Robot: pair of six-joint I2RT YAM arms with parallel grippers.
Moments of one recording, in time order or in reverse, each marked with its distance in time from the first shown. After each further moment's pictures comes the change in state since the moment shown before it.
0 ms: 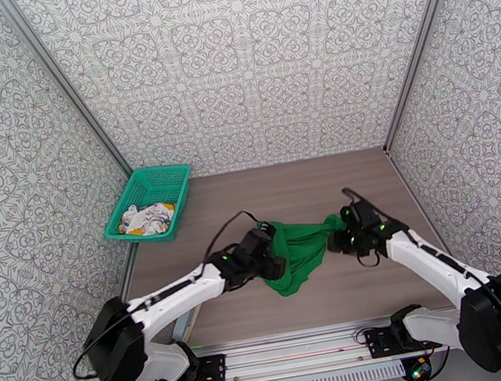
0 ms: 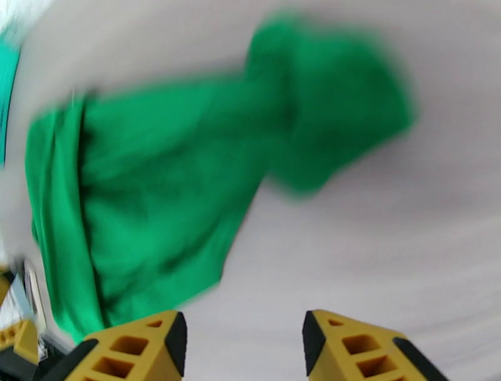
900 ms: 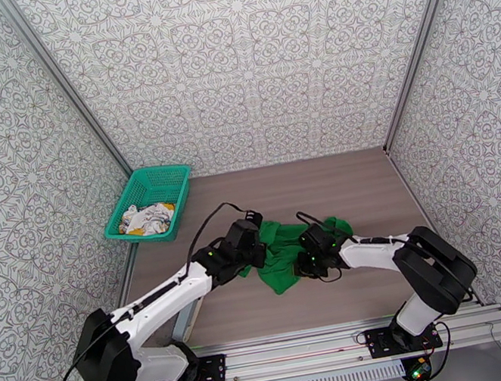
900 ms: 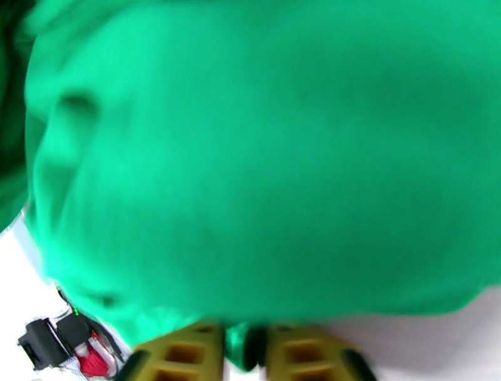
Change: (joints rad) left arm 0.142 -0.159 0.005 0.013 -0.002 0.022; right arm 0.296 0.409 0.024 0.403 -0.110 0.275
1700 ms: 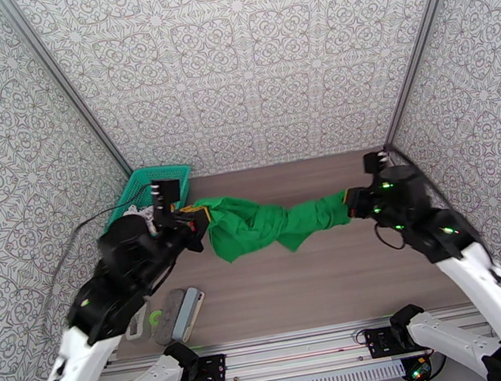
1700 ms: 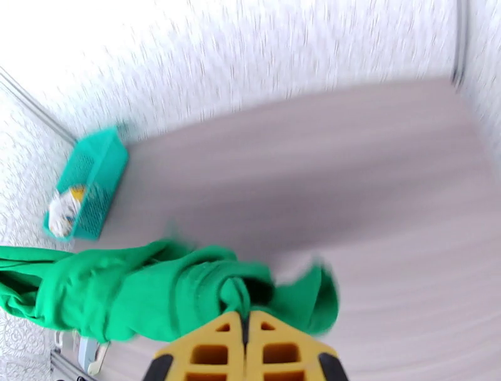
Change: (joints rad) left arm 0.104 -0.448 0.485 -0.269 0.006 0.119; right arm -0.266 -0.678 0.595 -0.628 0.416 -0.372
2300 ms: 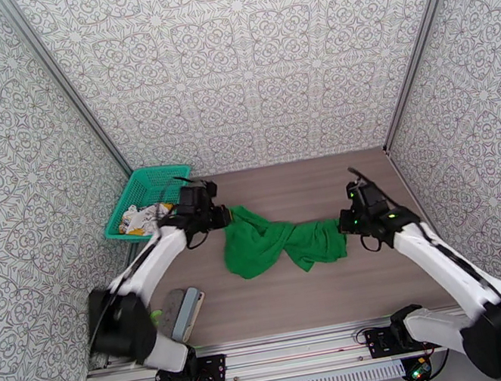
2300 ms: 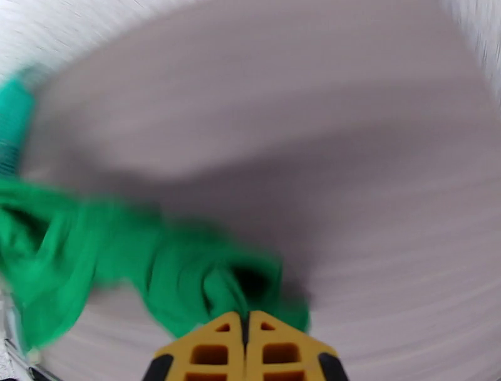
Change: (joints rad) left arm 0.415 0.780 -0.266 0.300 0.402 -0.097; right arm -0.136 0.300 -0.457 0.232 -0.080 -0.019
